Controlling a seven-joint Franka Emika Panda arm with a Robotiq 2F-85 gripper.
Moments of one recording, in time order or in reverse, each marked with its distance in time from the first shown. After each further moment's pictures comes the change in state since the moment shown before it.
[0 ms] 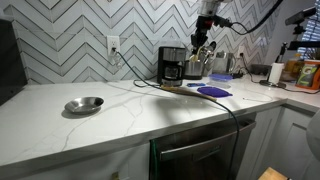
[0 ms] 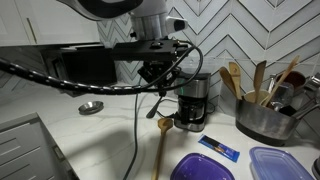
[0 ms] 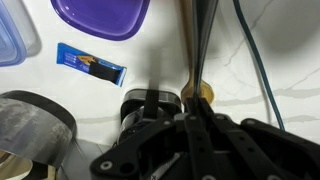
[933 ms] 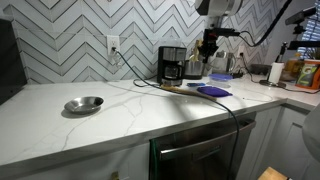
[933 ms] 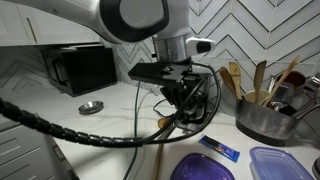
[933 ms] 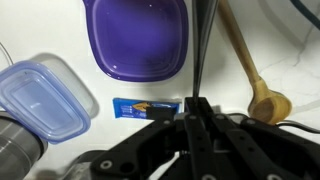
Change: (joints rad) arm -0.050 0.112 -0.044 0.015 -0.099 0.059 0.317
